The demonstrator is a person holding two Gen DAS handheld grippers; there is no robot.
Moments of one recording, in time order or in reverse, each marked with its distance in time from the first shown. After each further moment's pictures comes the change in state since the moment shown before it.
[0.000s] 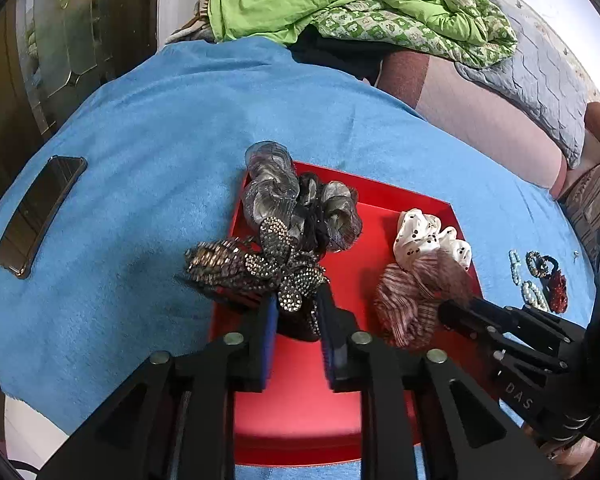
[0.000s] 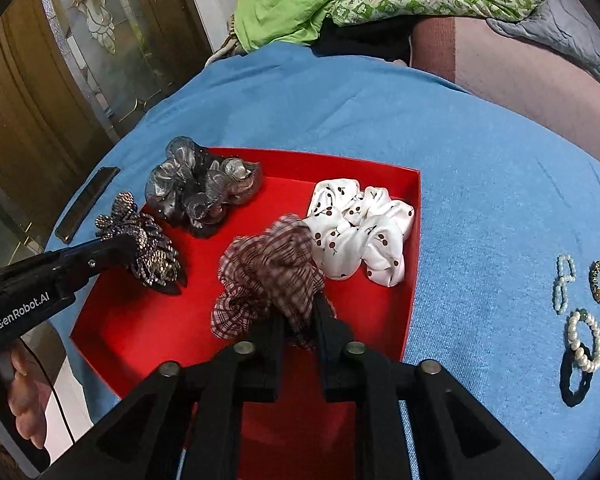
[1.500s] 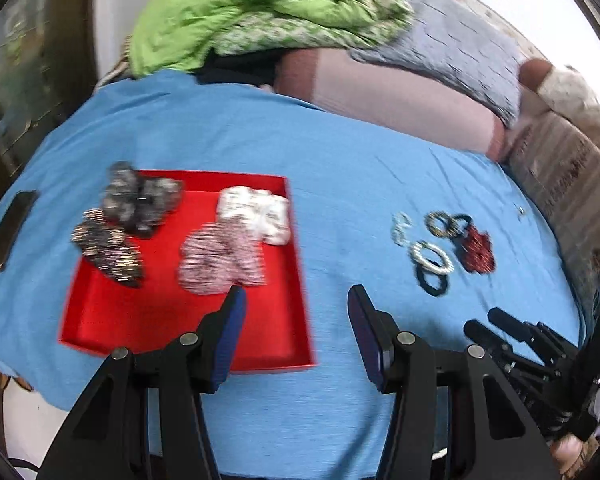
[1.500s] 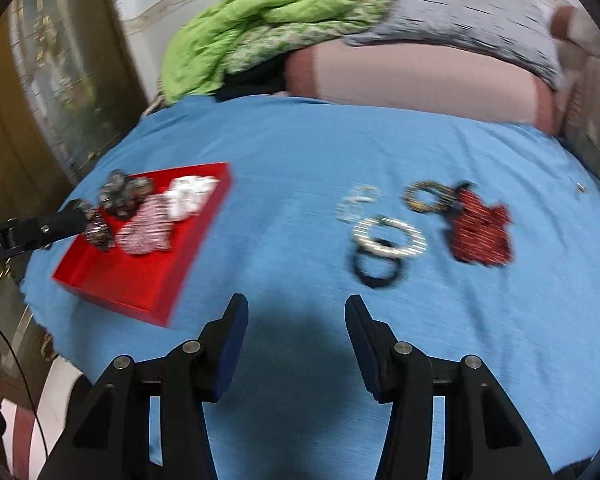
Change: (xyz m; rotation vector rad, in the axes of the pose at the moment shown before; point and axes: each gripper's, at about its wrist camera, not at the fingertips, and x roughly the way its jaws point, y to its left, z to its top) left arm -0.055 -0.171 -0.054 0.164 -0.031 -0.086; right arm -0.157 -0.152 -0.122 0.186 -0.145 -0.188
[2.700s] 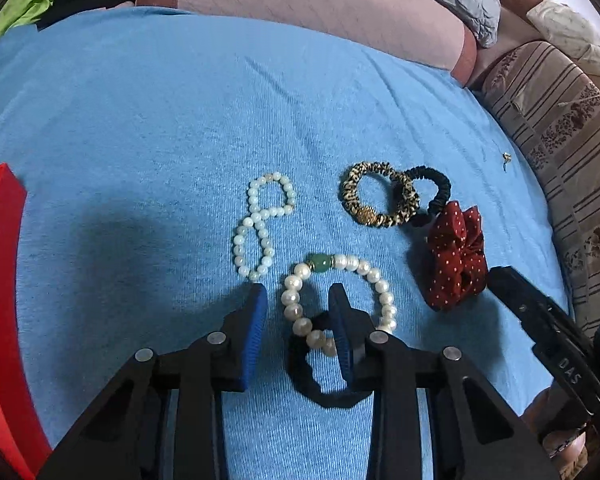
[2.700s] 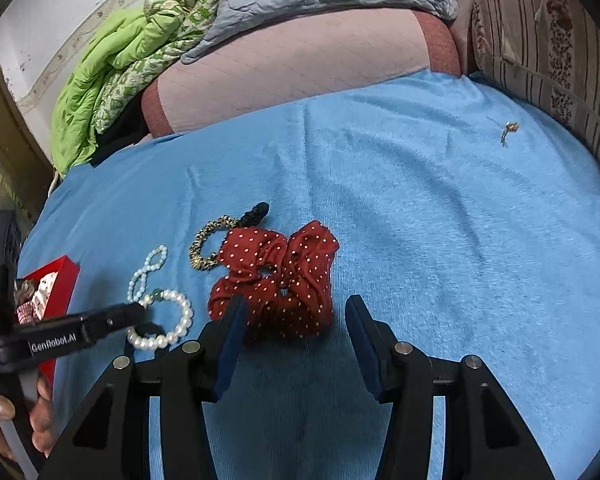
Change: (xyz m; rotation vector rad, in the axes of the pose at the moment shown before) left arm 0.209 -0.136 0.042 0.069 0.287 -0.212; right arm 0.058 -0.172 0.043 0.265 -0.007 -0.101
